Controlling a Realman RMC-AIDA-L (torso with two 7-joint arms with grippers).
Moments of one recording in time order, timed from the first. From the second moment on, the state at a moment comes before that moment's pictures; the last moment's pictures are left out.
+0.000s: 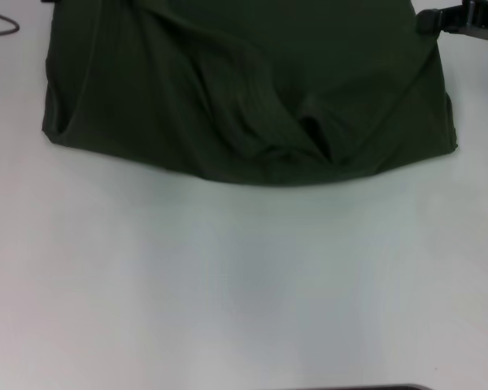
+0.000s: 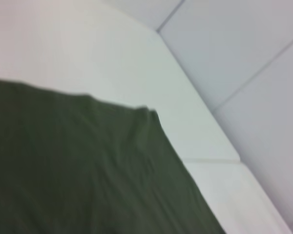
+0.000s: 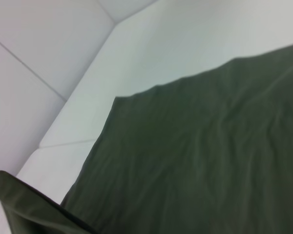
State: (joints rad) left arm -0.85 -1.93 -2.57 -0.64 -0.92 1.37 -2.31; right arm 0.76 1.89 -0.28 -0.53 -2.40 -1.38 2.07
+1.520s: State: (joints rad) left arm -0.83 -2.01 -2.56 -0.55 -1.01 0.98 -2.21; right arm 0.82 1.98 -0.47 -0.51 -2.28 -1.02 2.01
